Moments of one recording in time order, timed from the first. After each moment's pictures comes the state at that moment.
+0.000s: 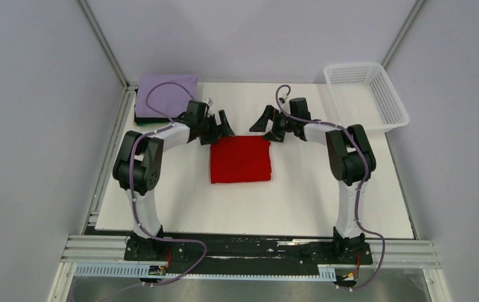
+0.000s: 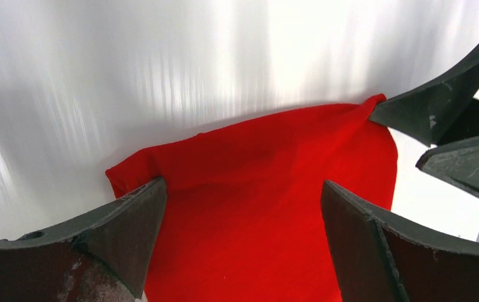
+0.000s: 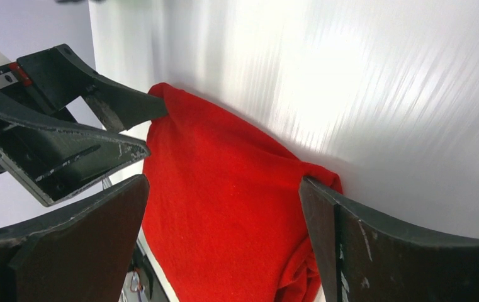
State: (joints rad) left arm -0.33 1.93 1.22 -0.10 0.31 -0.57; right arm 0.28 2.11 1.32 0.11 -0.68 0.68
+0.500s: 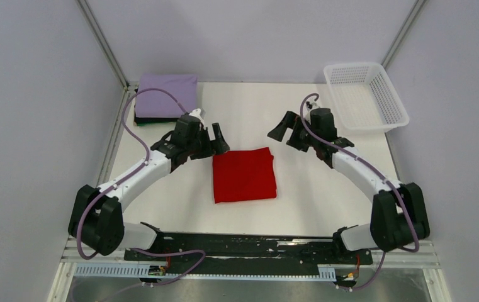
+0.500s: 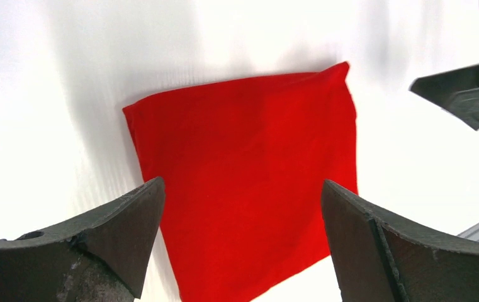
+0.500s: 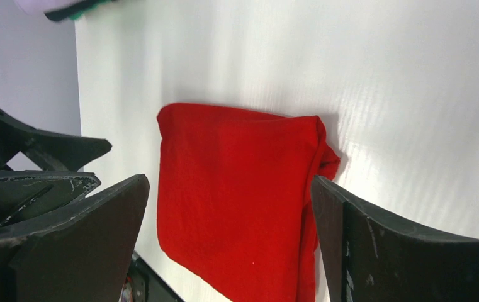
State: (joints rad) left arm -0.47 1.37 0.94 -0.28 0.10 -0.61; right arm 0.31 1.47 0.95 -0.08 -0.35 0.67
